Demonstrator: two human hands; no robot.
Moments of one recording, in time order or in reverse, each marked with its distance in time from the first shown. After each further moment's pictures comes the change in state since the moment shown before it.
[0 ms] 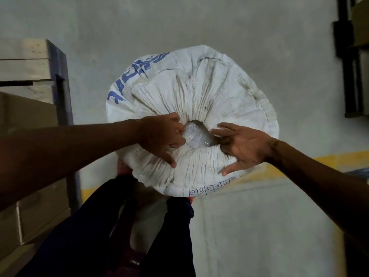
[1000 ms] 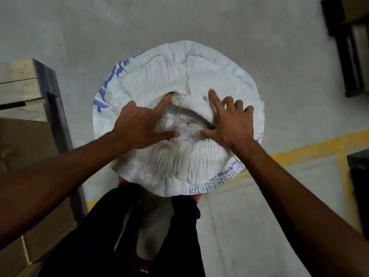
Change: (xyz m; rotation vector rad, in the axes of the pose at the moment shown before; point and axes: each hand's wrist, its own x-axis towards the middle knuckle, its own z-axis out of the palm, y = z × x) left_hand 0.000 0.015 -0.025 0.095 0.123 -0.822; right_hand 0.031 -0.012 0.002 0.298 0.229 1.140
